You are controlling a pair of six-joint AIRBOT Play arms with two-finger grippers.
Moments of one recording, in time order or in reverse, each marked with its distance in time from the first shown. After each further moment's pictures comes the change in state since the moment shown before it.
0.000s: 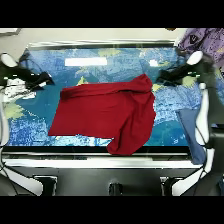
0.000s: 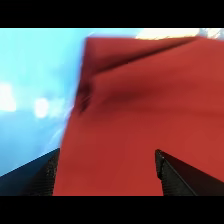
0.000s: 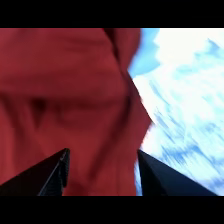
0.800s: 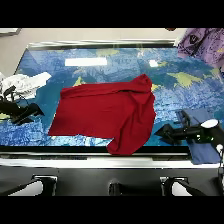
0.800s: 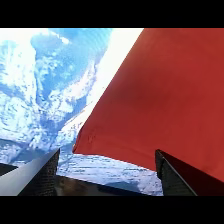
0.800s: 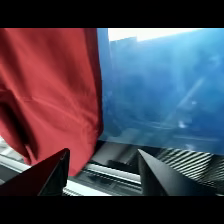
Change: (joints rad) left arm 0.141 0.531 -0.817 0.034 0.114 0.023; right arm -0.285 0.658 -1.385 0.387 -0.121 -0.312
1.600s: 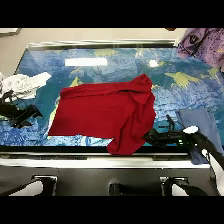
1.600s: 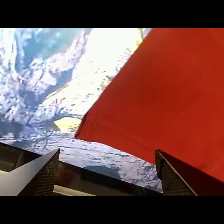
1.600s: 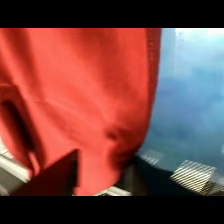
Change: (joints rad) left arm 0.037 0.012 -0.020 -0.009 -0.039 -0.078; right arm 0.233 -0.018 -0.126 0.147 -0.217 -0.026
